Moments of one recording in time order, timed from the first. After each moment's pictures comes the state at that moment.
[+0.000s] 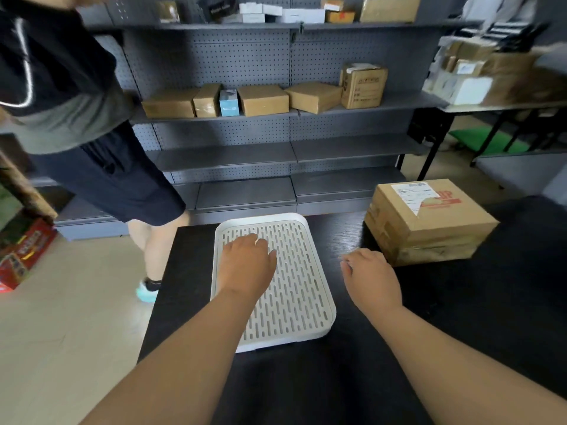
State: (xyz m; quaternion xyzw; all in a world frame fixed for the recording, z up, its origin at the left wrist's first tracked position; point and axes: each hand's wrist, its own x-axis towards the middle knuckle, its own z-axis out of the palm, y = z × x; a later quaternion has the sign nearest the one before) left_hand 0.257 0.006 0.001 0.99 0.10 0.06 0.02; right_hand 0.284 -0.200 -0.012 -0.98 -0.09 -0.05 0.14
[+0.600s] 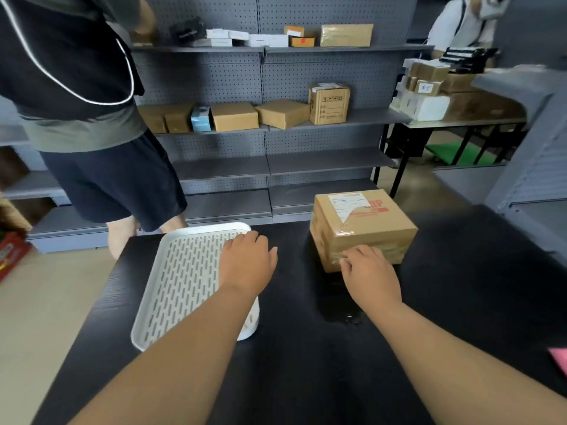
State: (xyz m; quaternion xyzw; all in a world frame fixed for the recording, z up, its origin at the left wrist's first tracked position) left_hand 0.275 -0.146 0.034 0.99 0.09 0.06 -0.01; right_hand 0.302 -0.350 0.016 -0.98 -0.11 -0.09 0.12
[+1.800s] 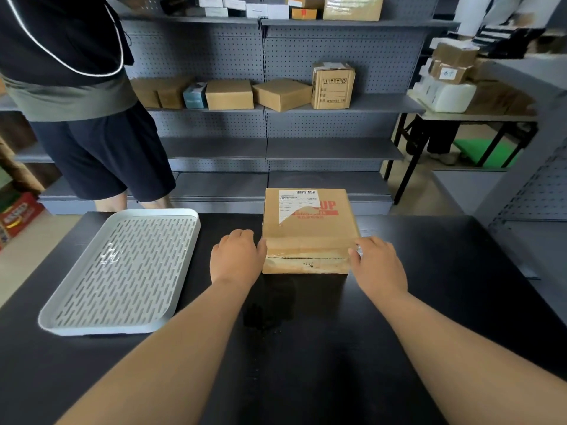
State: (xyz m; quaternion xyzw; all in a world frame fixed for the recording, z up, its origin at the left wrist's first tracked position) left_hand 0.349 -0.304 0.020 0.96 0.24 0.06 0.12; right_hand 0.416 -0.516 0.008 -0.98 -0.11 -0.03 0.17
